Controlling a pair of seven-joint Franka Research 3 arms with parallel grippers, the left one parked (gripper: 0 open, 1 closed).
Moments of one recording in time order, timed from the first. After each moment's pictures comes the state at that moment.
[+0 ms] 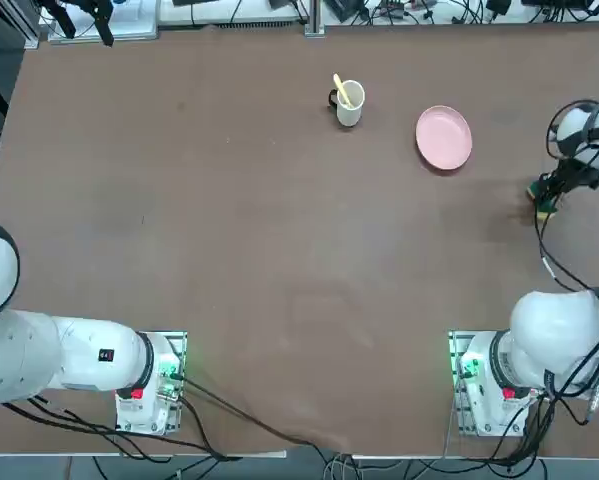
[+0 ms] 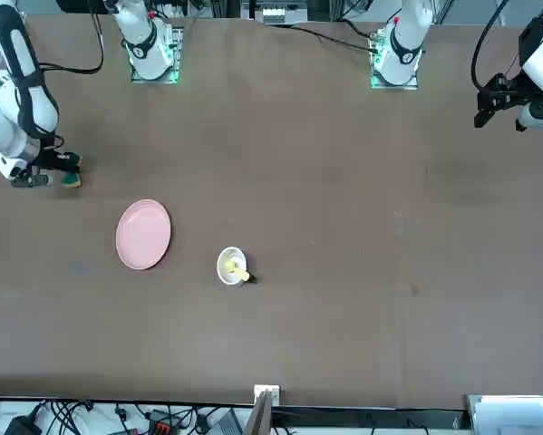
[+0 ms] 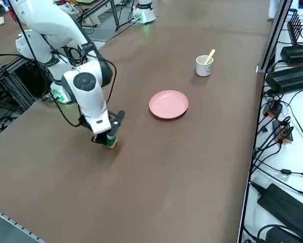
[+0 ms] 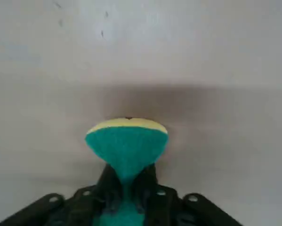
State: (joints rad) arm -0.50 0.28 -0.04 -2.38 -0.07 2.50 -0.55
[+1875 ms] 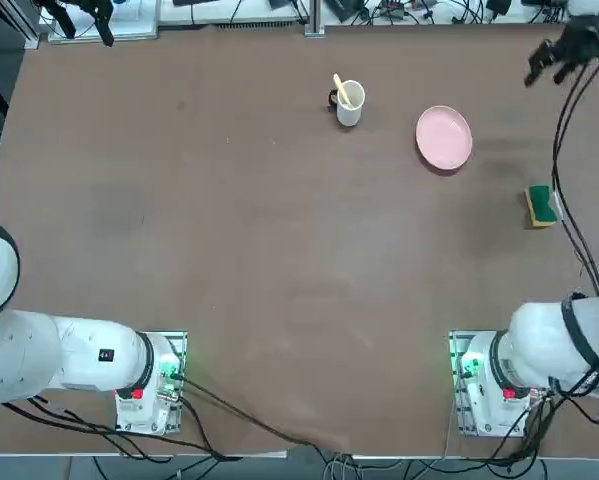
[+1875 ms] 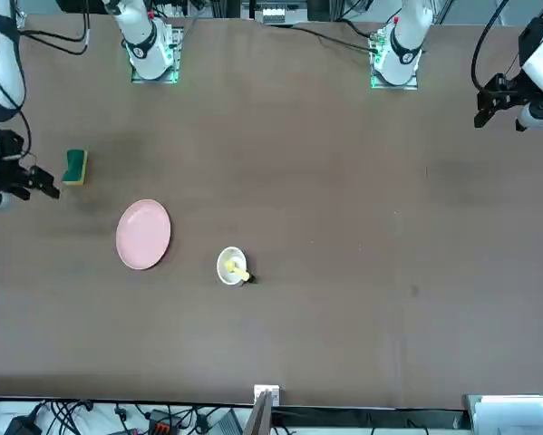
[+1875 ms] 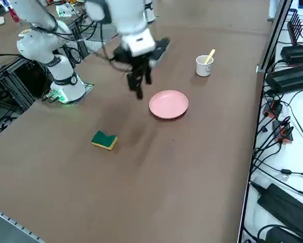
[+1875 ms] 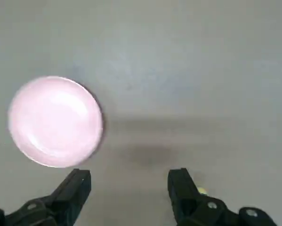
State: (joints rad) arm -0.22 0.10 0.06 -1.91 -0.01 2.04 -0.17
